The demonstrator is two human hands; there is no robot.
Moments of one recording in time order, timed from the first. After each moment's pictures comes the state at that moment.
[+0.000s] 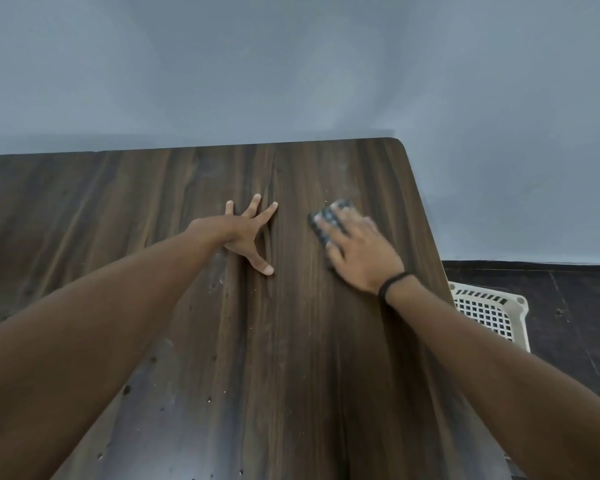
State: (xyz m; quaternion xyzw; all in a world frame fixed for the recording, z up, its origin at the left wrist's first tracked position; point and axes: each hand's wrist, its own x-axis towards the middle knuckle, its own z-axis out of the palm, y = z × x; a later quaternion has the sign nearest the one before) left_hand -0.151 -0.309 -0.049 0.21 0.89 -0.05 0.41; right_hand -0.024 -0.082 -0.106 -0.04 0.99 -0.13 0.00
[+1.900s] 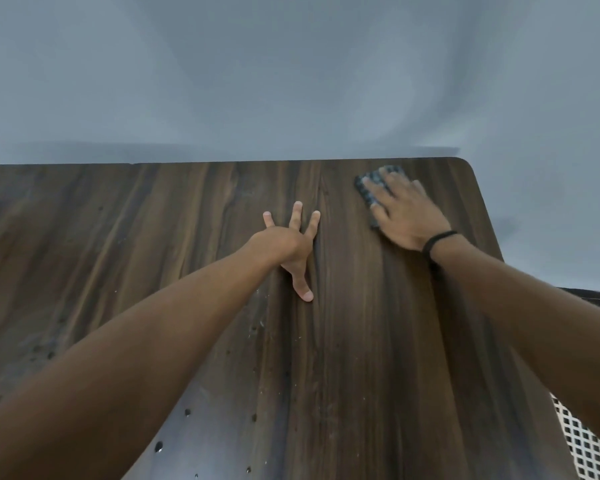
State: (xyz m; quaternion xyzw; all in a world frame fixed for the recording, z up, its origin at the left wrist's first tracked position) left_hand -0.187 -0.280 -0.045 0.20 0.87 -0.19 0.40; right_hand -0.177 -0.046 -0.108 -0.01 0.99 -0.12 0.02
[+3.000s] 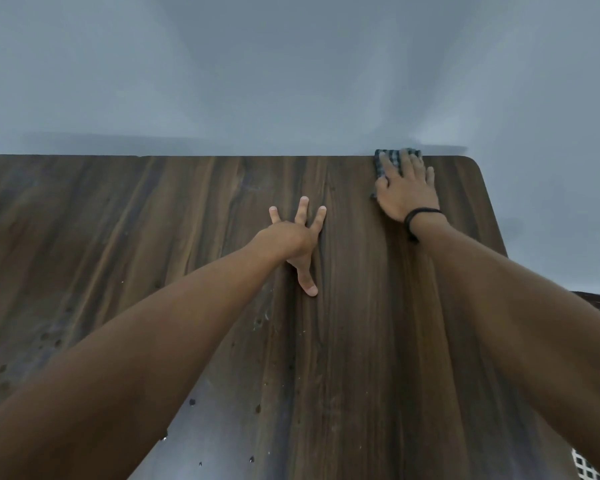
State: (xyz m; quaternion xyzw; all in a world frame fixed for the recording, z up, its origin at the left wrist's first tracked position) left_hand -0.179 -0.281 -0.035 0.20 0.88 -0.17 0.39; right_hand -0.207 -0.065 -0.100 0.13 0.98 -0.15 0.02
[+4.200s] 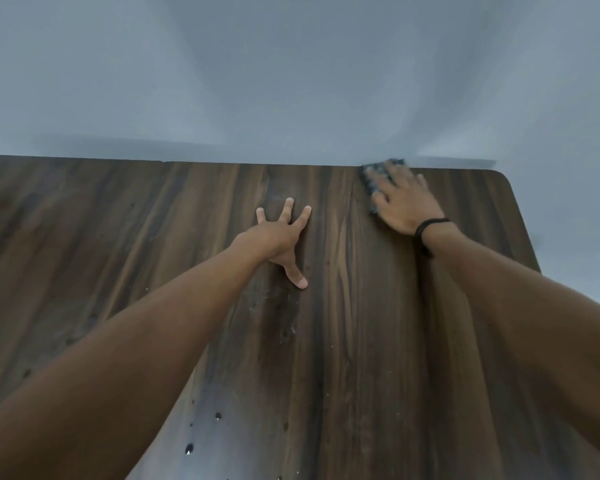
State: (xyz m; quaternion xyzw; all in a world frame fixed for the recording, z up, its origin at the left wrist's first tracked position) left_hand -0.226 -0.353 -0.056 0.15 0.90 -0.06 0.40; right_hand -0.230 -0.100 -0.099 0.02 0.99 -0.15 0.03
